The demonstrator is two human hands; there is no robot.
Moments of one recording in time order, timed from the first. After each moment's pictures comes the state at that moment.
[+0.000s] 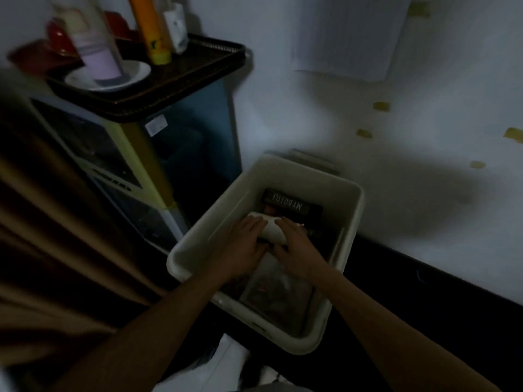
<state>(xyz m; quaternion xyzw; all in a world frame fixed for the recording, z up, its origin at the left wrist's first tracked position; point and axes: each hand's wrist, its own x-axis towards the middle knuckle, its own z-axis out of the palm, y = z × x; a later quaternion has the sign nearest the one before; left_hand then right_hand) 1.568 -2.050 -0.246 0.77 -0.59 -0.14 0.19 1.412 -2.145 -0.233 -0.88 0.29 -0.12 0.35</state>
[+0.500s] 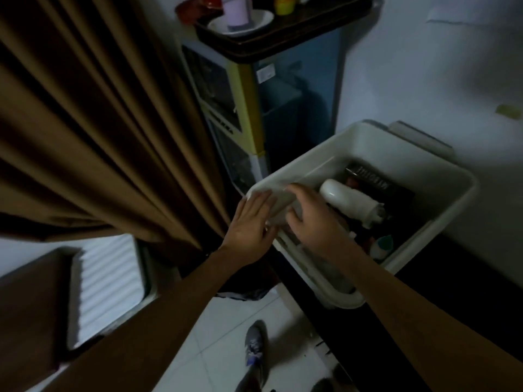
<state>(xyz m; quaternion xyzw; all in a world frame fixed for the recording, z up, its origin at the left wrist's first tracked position) 1.531 -1.903 -0.232 0.87 -0.46 0.04 0.17 1.441 -2.066 -0.206 -0.90 0.08 -0.20 0.37</state>
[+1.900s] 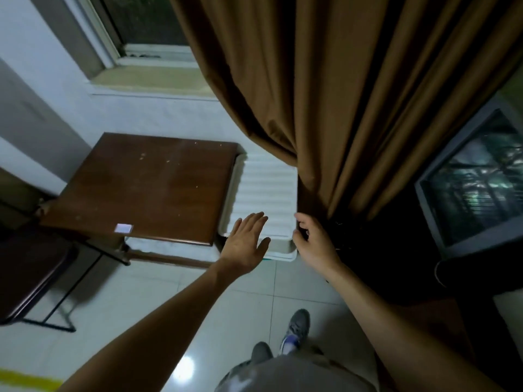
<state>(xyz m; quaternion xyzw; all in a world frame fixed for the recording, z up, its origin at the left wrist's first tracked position) 1.556 -1.339 -0.337 0.97 -0.07 -0.03 0.22 1.587 -1.534 -0.310 -0.87 -0.04 0.12 0.47</state>
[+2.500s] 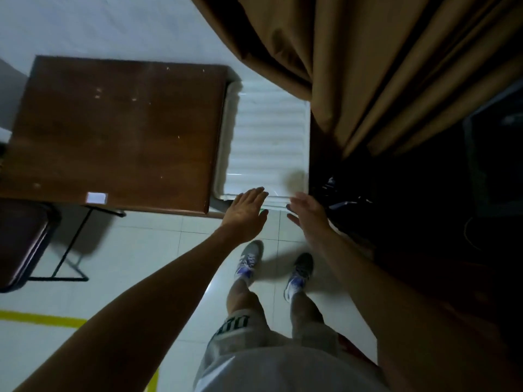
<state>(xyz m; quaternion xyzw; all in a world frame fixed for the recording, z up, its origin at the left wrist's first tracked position) 1.645 -1.307 -0.450 0.95 -0.04 -0.23 0.22 1.665 -1.483 -0.461 -0.61 0.29 0.27 0.69</state>
